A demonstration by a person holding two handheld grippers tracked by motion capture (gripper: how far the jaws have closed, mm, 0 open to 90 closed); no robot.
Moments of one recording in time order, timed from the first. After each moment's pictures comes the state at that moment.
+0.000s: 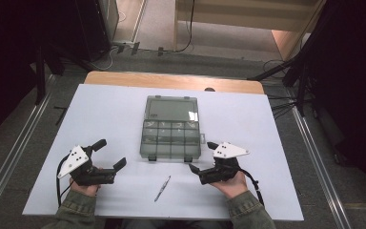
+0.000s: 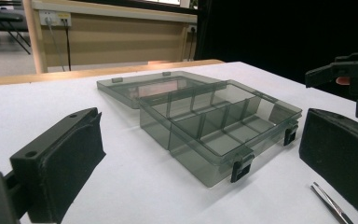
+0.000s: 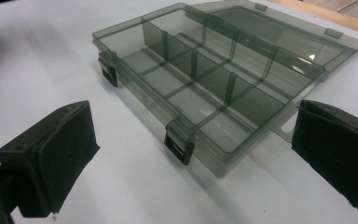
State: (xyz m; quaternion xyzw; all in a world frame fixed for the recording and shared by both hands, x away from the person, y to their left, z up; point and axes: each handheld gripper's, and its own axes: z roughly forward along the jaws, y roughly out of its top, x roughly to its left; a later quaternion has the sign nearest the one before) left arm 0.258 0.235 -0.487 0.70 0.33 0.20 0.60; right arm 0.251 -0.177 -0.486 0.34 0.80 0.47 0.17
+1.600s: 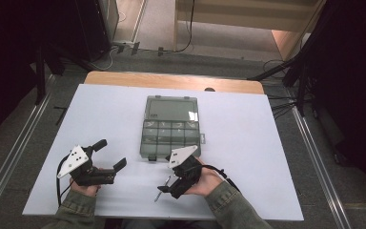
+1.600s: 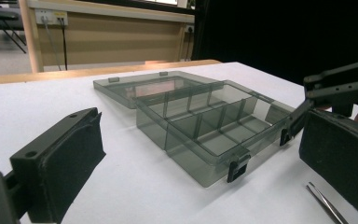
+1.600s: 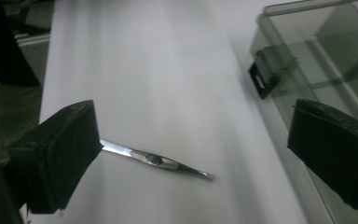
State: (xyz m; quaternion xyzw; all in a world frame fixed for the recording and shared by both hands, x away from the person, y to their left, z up) left arm 0.258 0.235 -0.486 0.70 0.33 0.19 0.61; right arm 0.262 -0.080 -0.481 0.14 0.91 0.39 0.04
